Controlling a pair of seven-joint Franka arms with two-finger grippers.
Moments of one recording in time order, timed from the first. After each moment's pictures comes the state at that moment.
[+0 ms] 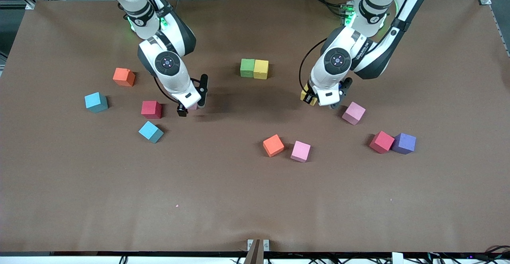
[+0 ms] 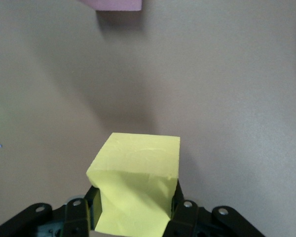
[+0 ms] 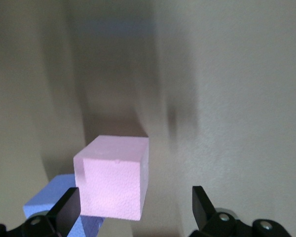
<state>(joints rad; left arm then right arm) -0.10 0.26 -0.52 -2.14 0.00 2.20 -1.67 0.23 0.25 0.28 -2.26 -0.18 2.34 -0.88</state>
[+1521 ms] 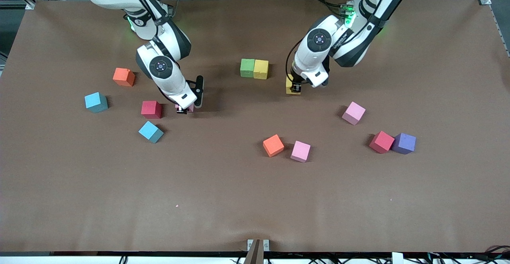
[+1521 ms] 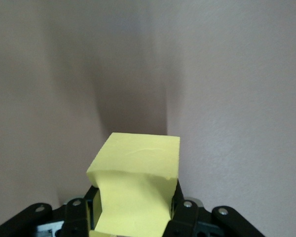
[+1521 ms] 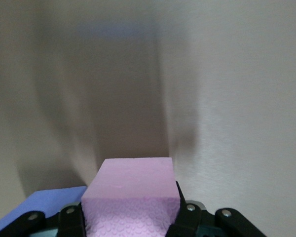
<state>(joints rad) -0.11 0.26 -0.67 -2.34 0.00 2.54 -2.26 0.17 0.29 0.30 -2.34 -0.18 2.53 -0.88</state>
